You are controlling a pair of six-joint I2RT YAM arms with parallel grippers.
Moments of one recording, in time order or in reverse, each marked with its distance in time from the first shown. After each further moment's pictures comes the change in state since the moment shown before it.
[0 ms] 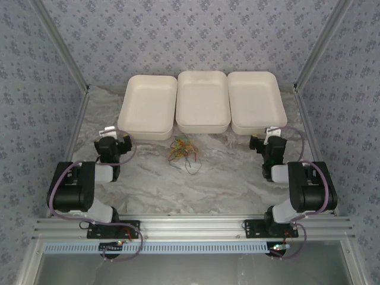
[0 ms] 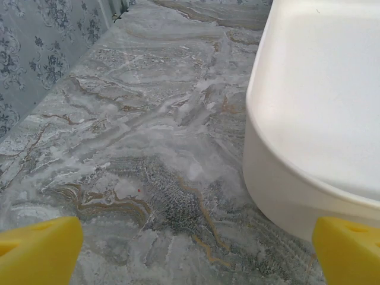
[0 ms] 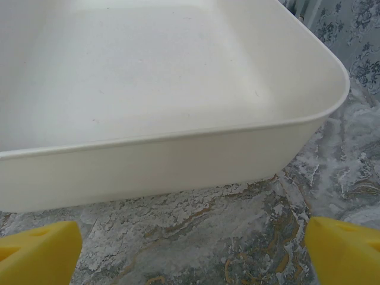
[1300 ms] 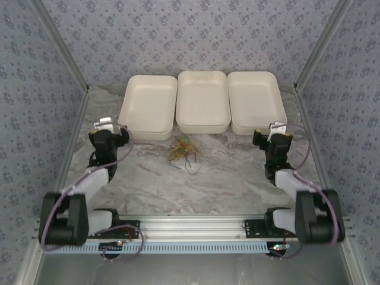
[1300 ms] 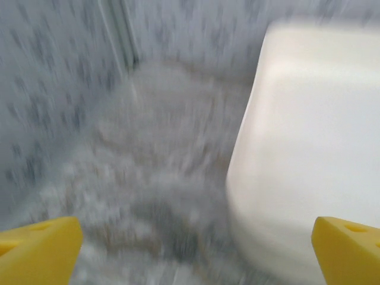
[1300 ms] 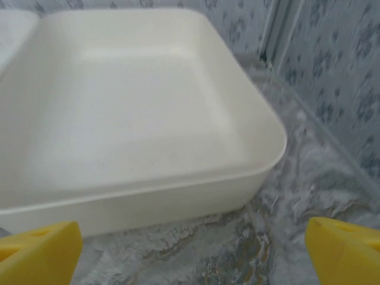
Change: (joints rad) left arm -0.071 -0.406 0.117 -0.362 -0.062 0.008; right arm 0.062 -0.378 0.060 -0.316 0.094 -0.002
